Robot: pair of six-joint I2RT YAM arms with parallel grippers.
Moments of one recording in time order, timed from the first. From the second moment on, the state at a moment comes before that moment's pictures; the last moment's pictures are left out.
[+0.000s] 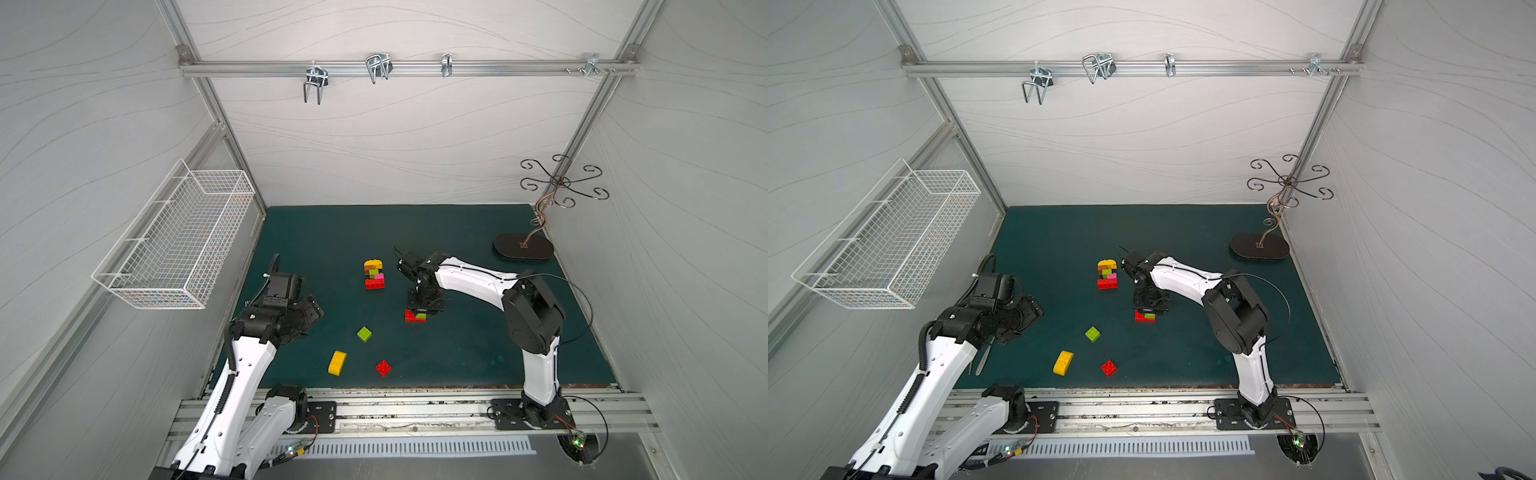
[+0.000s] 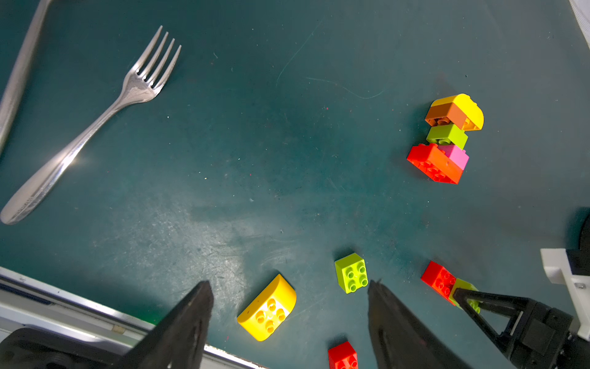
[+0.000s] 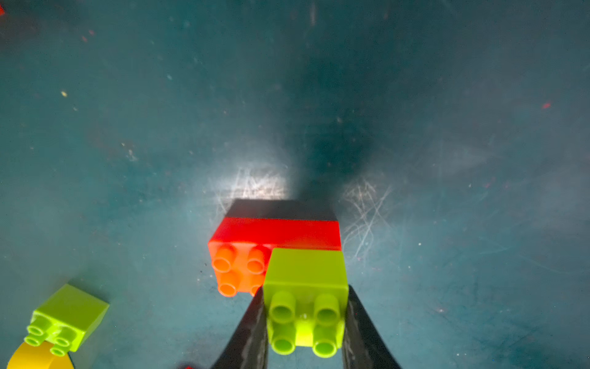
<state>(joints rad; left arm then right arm) -0.10 0.86 0.84 -1.07 -0.03 -0.78 0.86 1.98 1.45 -0.98 -0.07 0.82</state>
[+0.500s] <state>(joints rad) -0.10 0.86 0.84 -1.07 -0.03 -0.78 0.85 1.98 1.46 -0.97 -0.08 0.82</state>
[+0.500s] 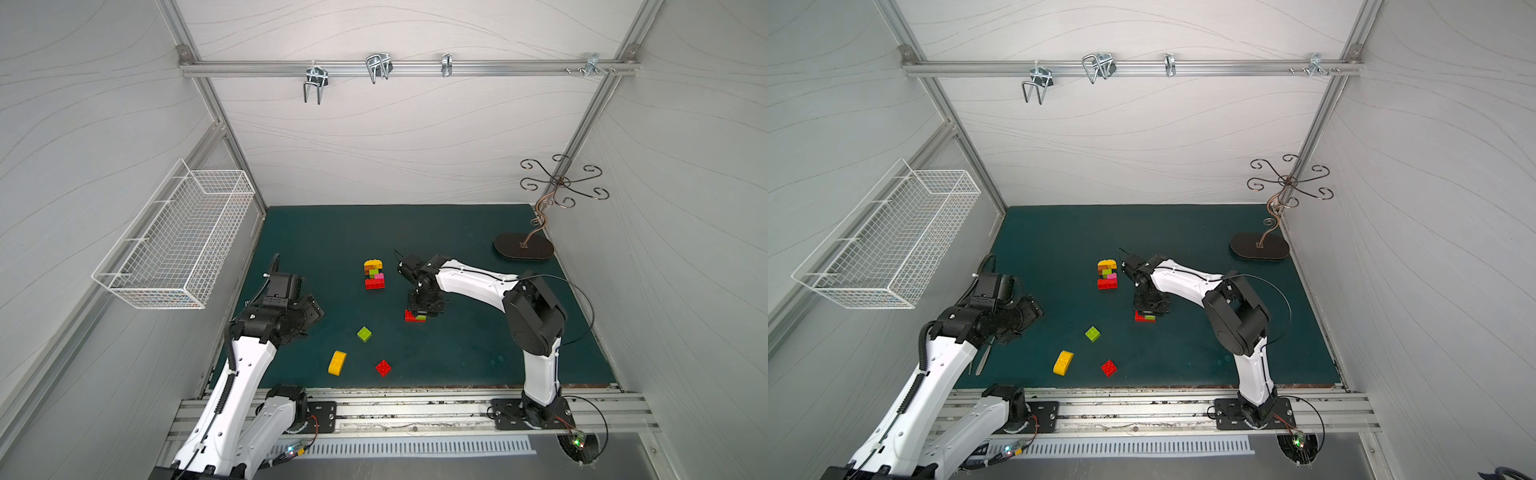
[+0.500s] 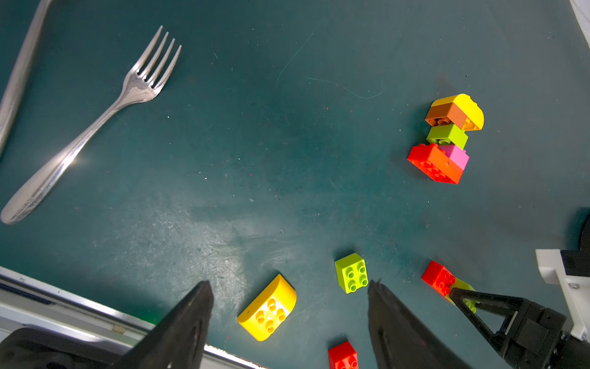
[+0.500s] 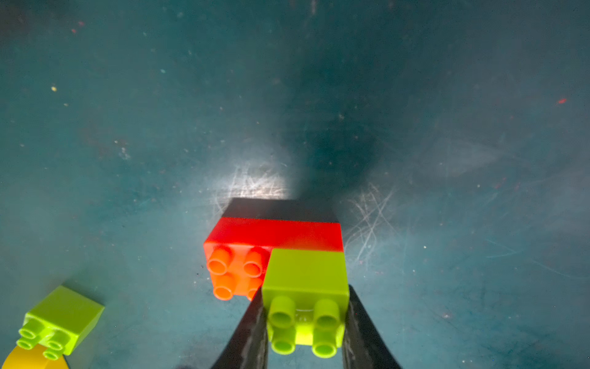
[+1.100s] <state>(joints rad) -0.10 0.85 0.86 -1.08 -0.03 -0.78 0.84 1.98 1.48 -0.99 -0.09 0.76</state>
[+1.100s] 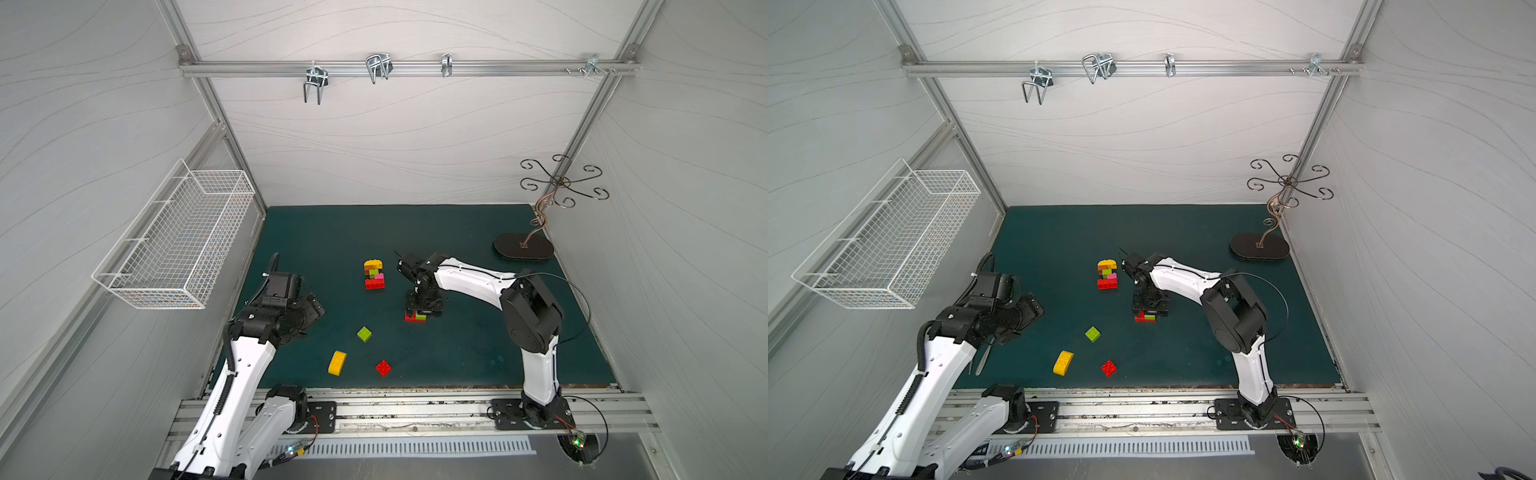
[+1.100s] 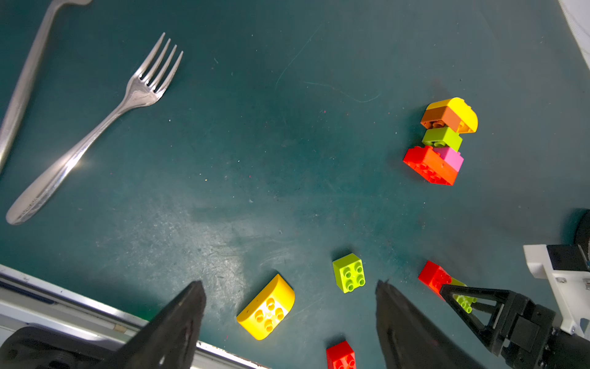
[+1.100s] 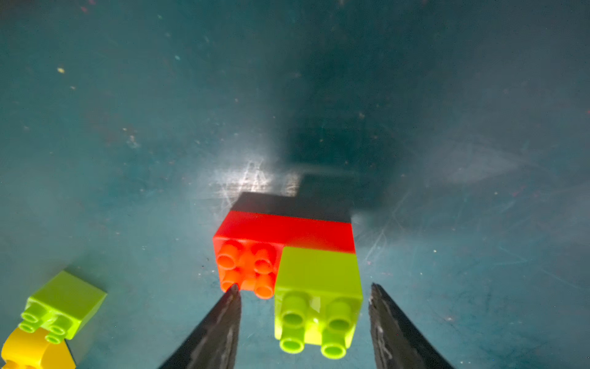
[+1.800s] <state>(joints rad) -0.66 1.37 0.91 -0.98 -0.04 -1.13 0.56 1.46 1.26 -1.11 -0.02 0.63</state>
